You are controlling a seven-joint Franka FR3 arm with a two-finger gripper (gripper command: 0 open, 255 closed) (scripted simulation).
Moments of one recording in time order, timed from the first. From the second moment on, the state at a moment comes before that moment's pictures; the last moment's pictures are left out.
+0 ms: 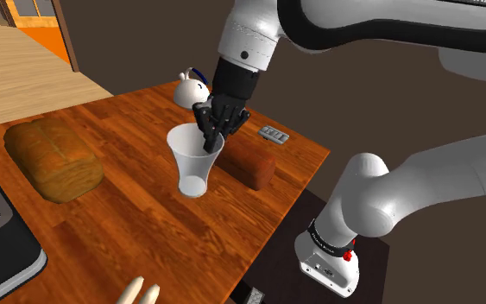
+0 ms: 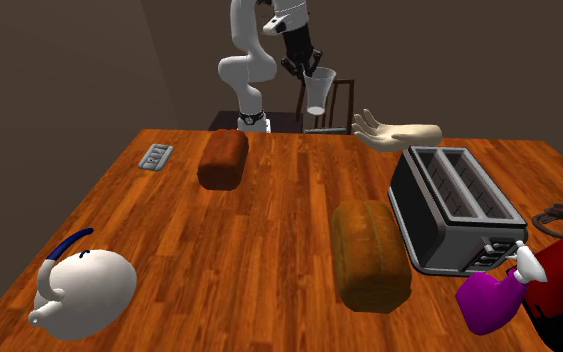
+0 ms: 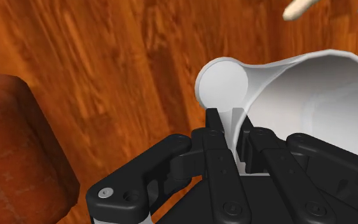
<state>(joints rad) 0.26 -0.67 0.25 -2.36 0.41 1.82 0.54</state>
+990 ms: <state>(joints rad) 0.32 -0.68 0.43 -2.52 0.58 1.77 0.77</state>
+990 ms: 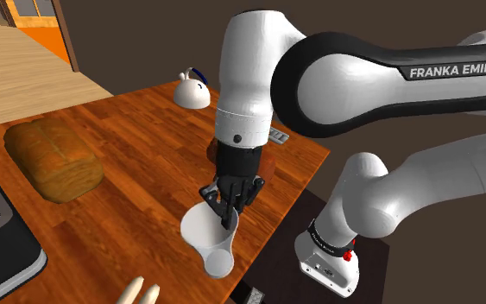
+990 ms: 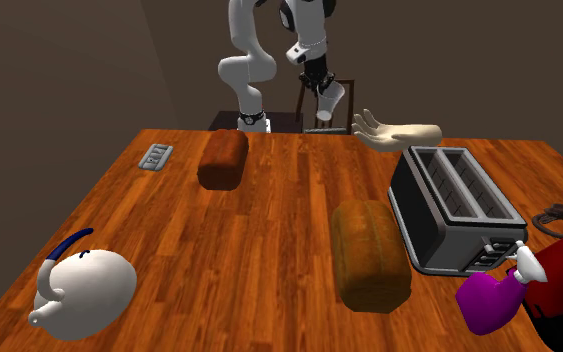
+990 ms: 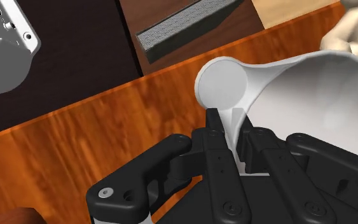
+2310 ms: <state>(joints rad) 0.55 -0.66 0.46 -2.76 0.61 2.10 0.79</state>
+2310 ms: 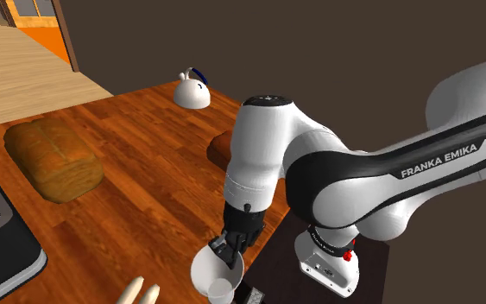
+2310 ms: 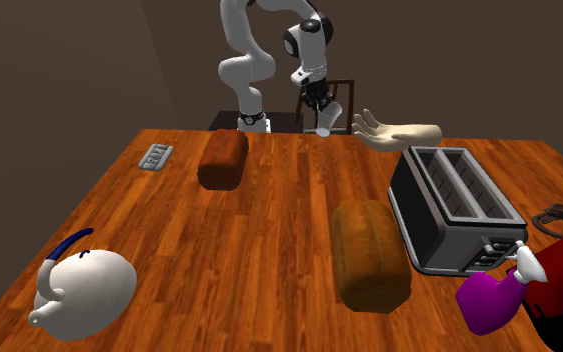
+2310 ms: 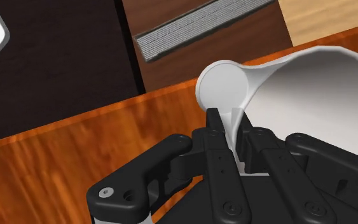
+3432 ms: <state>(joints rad) 0.67 -0.66 0.44 -2.89 0.62 2.36 0.80</state>
